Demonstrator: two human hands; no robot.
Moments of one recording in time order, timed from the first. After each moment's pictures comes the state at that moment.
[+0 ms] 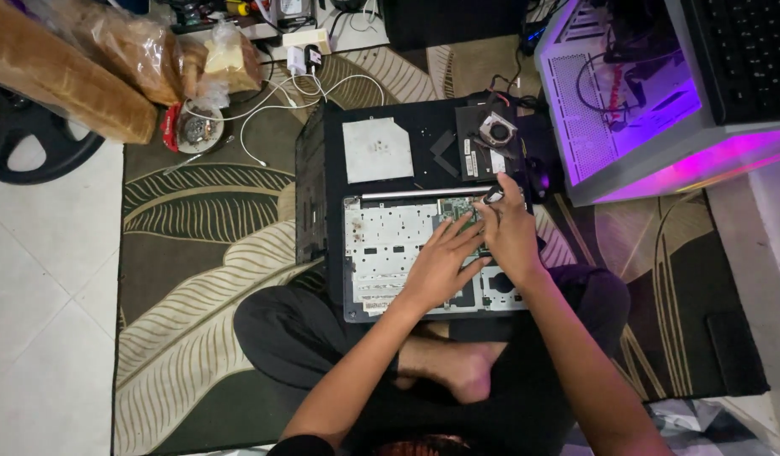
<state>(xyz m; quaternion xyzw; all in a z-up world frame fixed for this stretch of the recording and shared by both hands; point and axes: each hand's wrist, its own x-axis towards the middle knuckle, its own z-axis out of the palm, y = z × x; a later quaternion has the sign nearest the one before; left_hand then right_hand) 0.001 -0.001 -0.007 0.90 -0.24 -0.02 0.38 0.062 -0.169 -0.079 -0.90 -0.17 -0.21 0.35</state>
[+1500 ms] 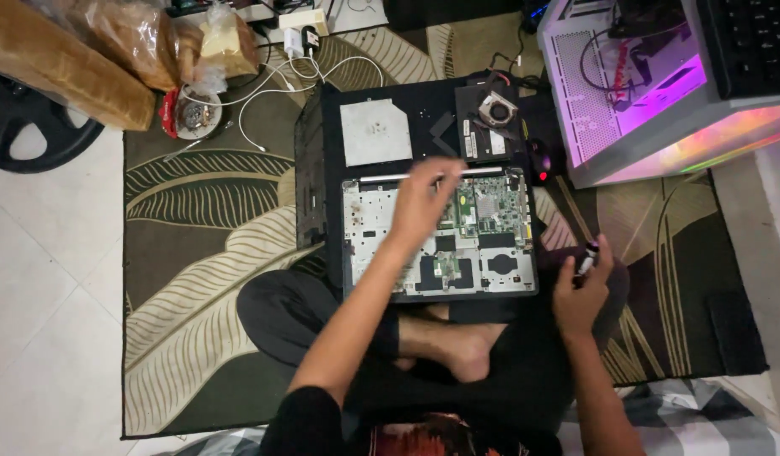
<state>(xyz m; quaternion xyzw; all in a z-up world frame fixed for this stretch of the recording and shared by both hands) 0.060 0.011 -0.028 0.80 -0.12 0.14 0.57 -0.058 -0.258 -0.105 -0.88 0.09 -0.27 0.38</state>
